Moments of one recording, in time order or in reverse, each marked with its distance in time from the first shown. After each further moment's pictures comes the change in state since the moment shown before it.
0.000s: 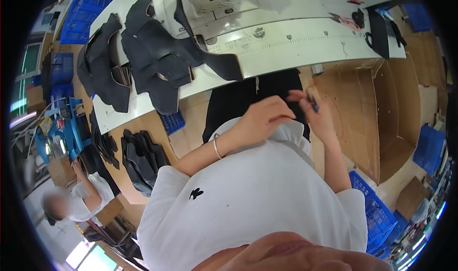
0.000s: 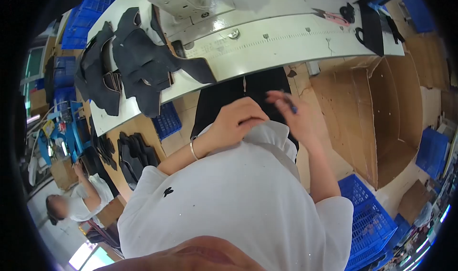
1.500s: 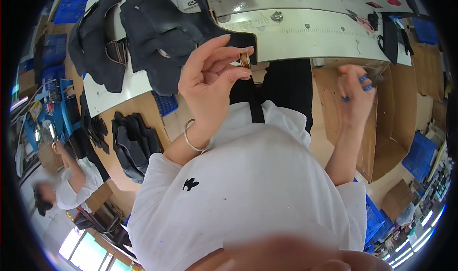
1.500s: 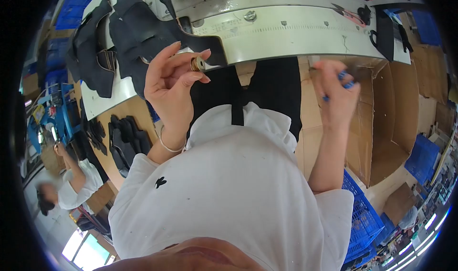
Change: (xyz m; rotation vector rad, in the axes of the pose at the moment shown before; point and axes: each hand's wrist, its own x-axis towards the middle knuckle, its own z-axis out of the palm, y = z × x) left_hand -0.006 0.033 -0.072 -0.244 0.688 0.092; right_hand 0.022 -0.032 -0.027 0.489 0.293 -0.158
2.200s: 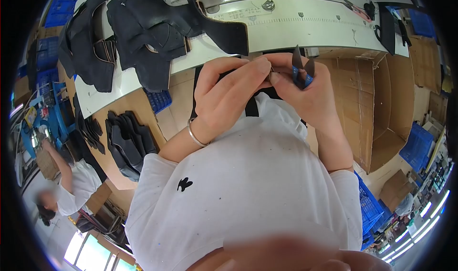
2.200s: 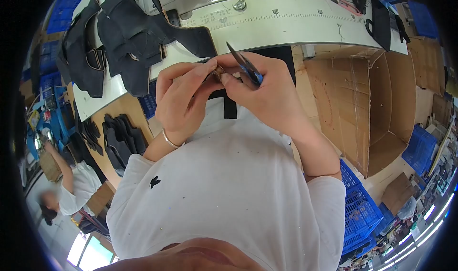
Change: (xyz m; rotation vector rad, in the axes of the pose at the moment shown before) left_hand -0.017 -0.002 0.012 0.725 -0.170 0.574; right_hand -0.025 -0.017 0.096 -0.302 -0.424 0.138
